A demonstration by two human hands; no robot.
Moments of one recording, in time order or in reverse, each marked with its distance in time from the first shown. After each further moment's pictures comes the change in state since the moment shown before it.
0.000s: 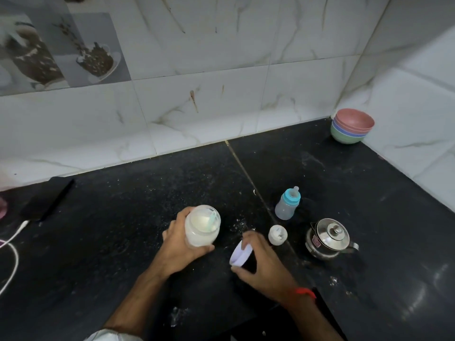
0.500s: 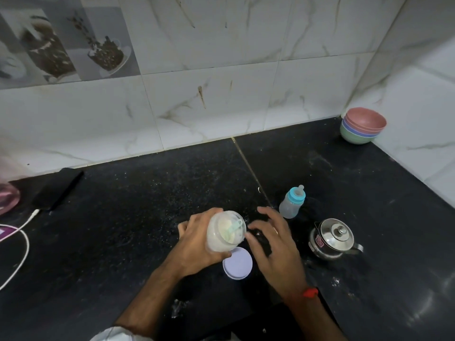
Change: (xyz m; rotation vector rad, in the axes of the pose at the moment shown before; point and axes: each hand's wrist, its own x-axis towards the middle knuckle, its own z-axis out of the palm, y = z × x) left_hand -0.014 0.030 0.017 0.162 -0.078 0.194; right_hand 0.002 -0.032 -0.024 -0.103 0.435 -0.189
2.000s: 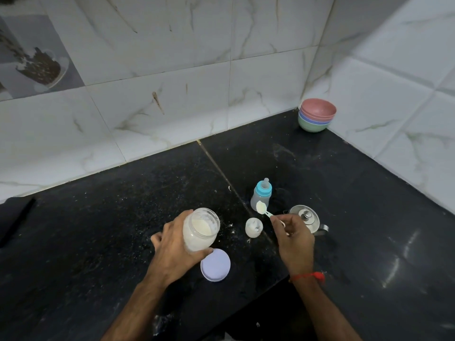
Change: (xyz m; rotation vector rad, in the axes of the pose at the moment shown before) left_hand 0.013 0.012 0.012 0.012 0.066 -0.099; right_hand -0.010 0.059 -0.040 0.198 0.408 0.671
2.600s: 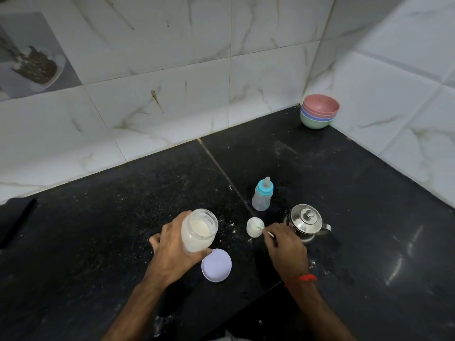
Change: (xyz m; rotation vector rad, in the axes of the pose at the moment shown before) left_hand -0.001 0.005 -0.006 -0.026 0.004 0.052; right_hand -0.003 0.044 0.012 -0.554 -0.126 -0.434
